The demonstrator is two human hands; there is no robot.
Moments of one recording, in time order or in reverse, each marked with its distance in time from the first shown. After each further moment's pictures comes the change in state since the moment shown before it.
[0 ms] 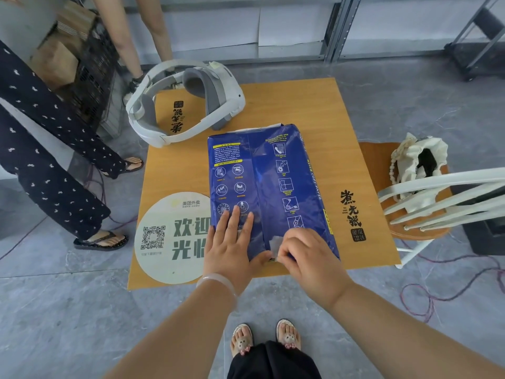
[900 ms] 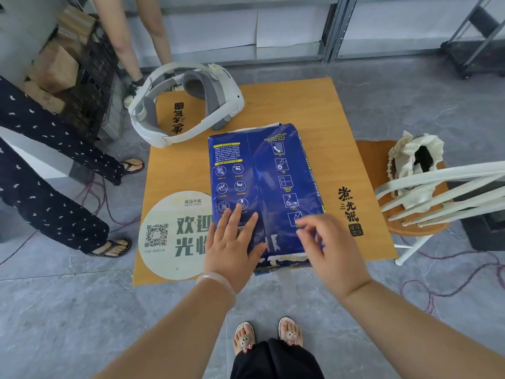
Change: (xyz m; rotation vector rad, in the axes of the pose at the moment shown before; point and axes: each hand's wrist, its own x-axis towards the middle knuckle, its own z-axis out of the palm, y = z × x) left_hand -0.007 -0.003 -0.001 -0.055 0.099 0.042; right_hand -0.004 -0.005 -0.034 0.175 0.245 0.206
